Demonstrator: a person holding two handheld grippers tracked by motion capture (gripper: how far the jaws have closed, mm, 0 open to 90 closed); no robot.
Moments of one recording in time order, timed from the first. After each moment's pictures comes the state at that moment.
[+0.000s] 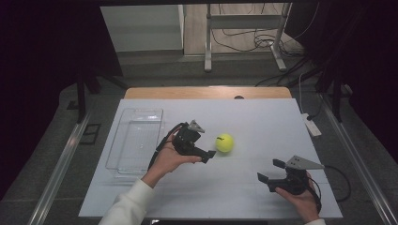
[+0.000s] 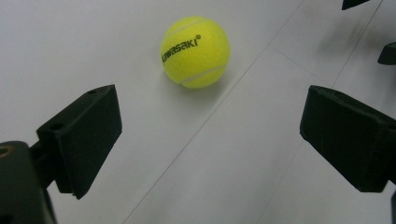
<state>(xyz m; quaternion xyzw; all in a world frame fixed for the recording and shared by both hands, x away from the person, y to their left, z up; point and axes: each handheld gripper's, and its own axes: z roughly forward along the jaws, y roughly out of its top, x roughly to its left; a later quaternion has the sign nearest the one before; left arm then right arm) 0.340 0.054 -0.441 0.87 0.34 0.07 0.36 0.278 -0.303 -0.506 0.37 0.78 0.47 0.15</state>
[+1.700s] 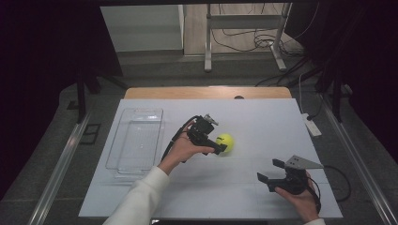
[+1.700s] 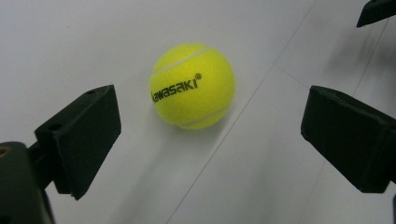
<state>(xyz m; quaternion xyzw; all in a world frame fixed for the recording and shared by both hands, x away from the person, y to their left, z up) 0.382 0.018 -0.453 0.88 0.33 0.04 0.35 0.279 -0.303 -0.507 0.38 0.79 0.47 0.15</state>
